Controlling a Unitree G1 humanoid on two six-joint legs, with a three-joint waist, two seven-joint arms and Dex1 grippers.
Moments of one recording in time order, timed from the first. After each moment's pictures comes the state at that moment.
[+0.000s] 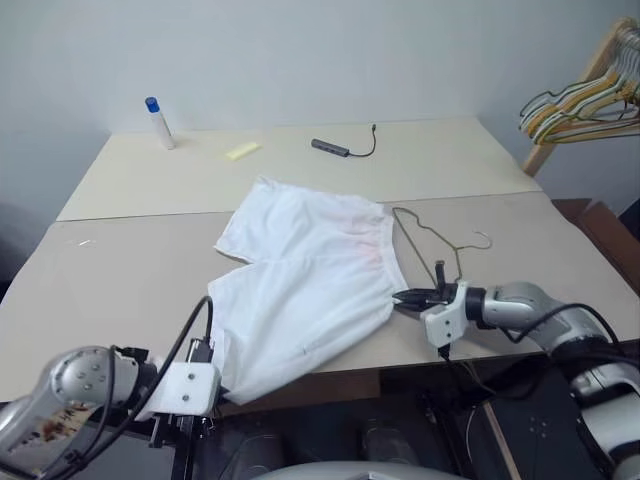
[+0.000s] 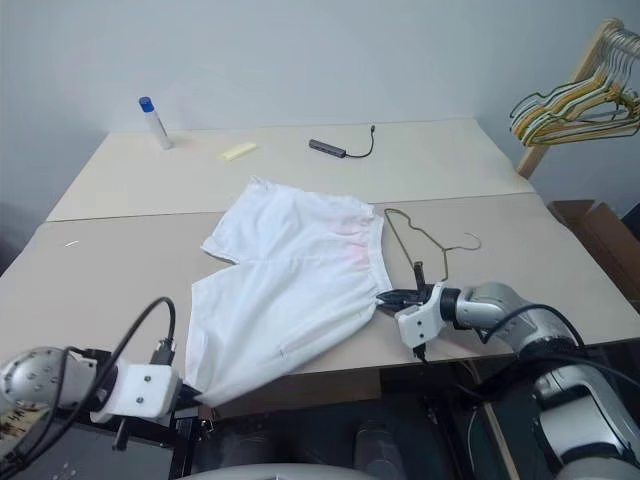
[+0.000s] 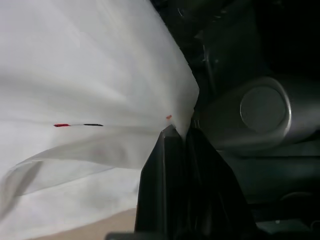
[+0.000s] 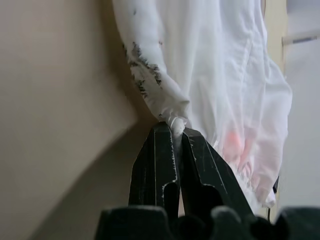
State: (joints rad) left arm 0.35 1.06 -0.07 -0.47 -0.02 0.04 -1.14; right arm -0.42 -0.83 0.41 0.53 -0.41 -0.99 0.57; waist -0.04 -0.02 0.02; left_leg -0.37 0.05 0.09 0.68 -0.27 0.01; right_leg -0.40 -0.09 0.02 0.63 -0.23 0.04
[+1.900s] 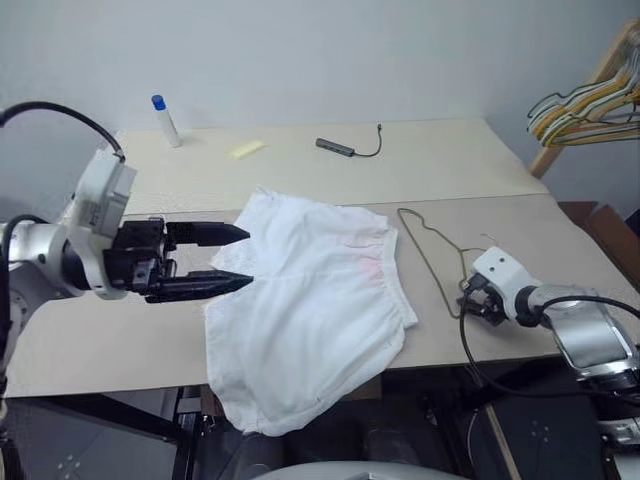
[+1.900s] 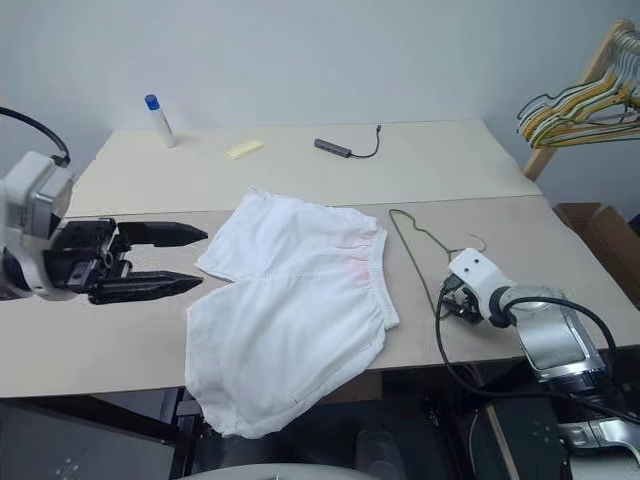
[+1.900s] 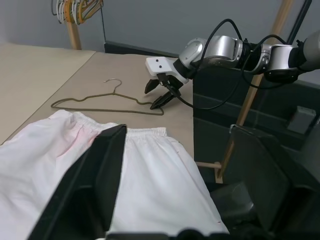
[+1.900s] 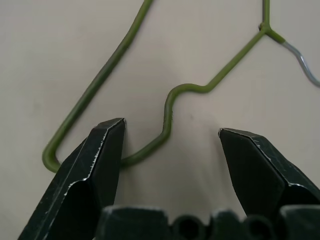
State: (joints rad) left arm -0.26 1.06 0.30 -0.42 -1.07 0.77 -1.13; right arm -0.26 -0.80 0.10 -0.03 0.02 0.79 0.69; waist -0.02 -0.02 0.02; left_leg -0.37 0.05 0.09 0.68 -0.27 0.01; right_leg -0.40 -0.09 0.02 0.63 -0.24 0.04
